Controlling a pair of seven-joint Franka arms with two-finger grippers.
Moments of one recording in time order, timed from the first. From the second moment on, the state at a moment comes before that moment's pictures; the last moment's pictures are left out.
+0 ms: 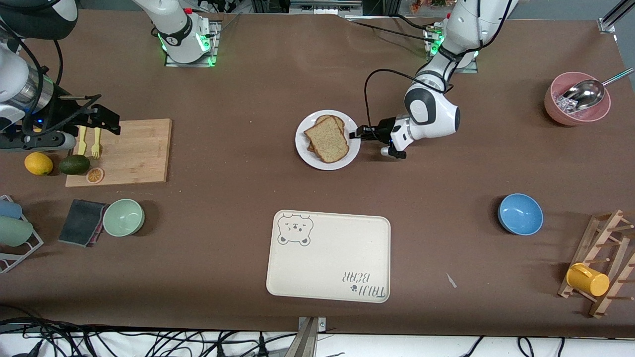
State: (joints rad) left arm -0.35 0.47 -0.18 -2.30 -1.62 2.38 0.82; right arm 0.06 0.06 0.02 -1.64 -0.02 1.62 0.03
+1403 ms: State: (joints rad) left arm -0.34 0.66 -0.04 -1.81 -1.80 2.38 0.70; right arm 0.06 0.06 0.02 -1.64 -0.02 1.62 0.03
